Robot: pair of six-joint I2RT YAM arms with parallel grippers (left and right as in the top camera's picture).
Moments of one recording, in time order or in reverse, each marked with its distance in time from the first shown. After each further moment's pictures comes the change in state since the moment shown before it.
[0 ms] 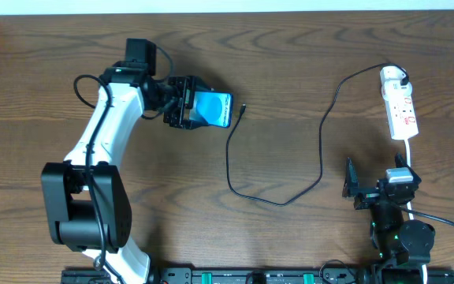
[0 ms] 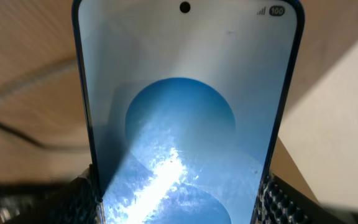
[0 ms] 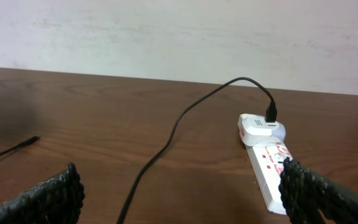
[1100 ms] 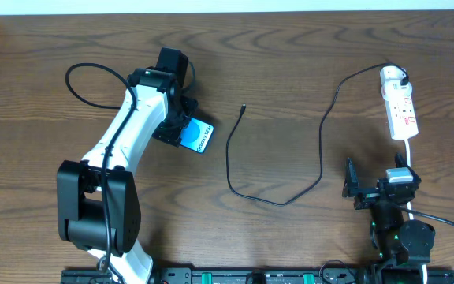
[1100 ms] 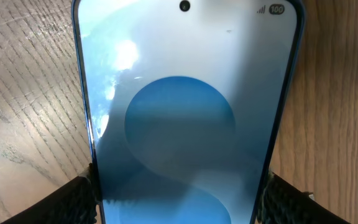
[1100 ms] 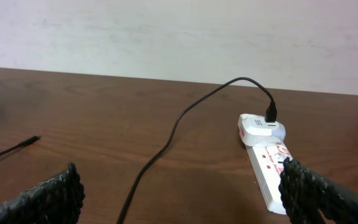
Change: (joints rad) left arm -0.128 0.000 0.000 -0.167 -0.716 0.052; right arm 0.000 0.000 0.000 0.000 0.000 0.000
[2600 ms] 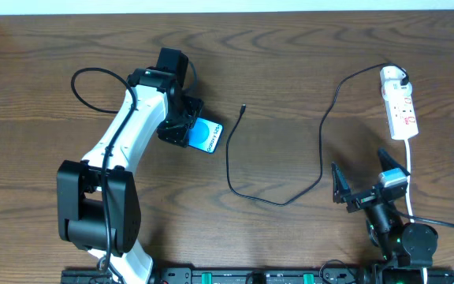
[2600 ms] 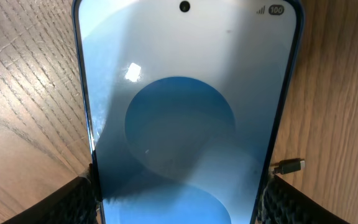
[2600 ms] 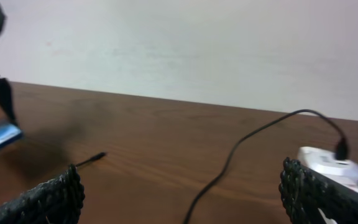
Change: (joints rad) left arm 0.000 0.000 0.000 0.000 0.144 -0.035; right arm 0.000 0.024 0.002 0.113 -0.237 0.079
